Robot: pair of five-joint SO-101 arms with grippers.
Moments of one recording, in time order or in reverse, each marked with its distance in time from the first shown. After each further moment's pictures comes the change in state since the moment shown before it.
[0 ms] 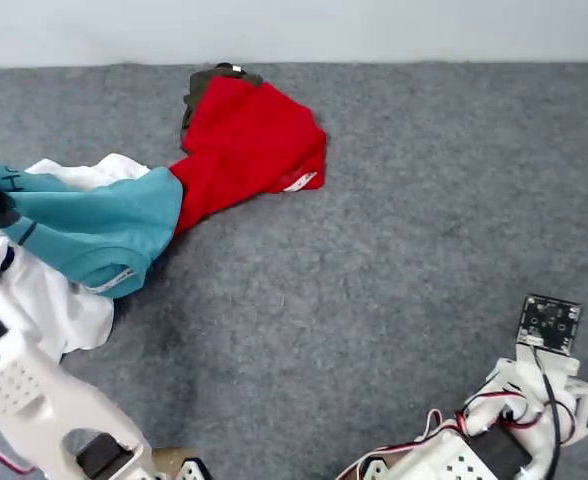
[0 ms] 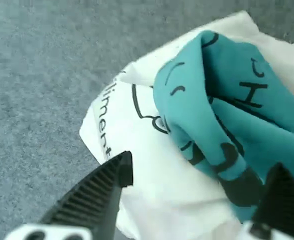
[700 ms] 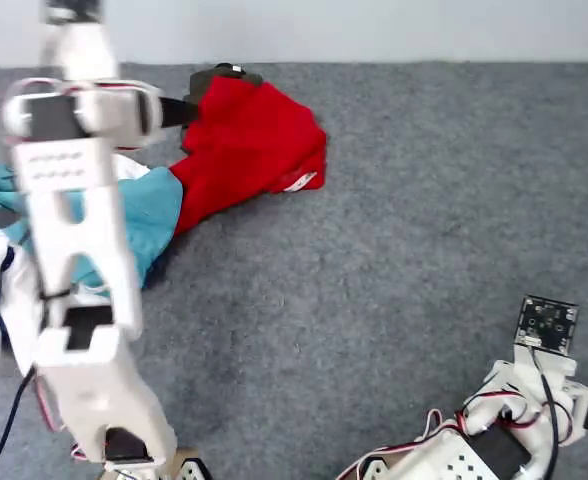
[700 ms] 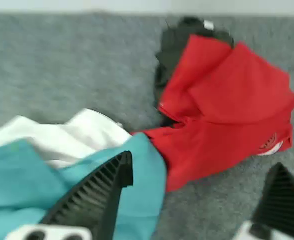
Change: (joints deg) left arm 39.6 -1.4 3.9 -10.5 15.4; right arm 0.0 -0.1 1.2 0.0 0.1
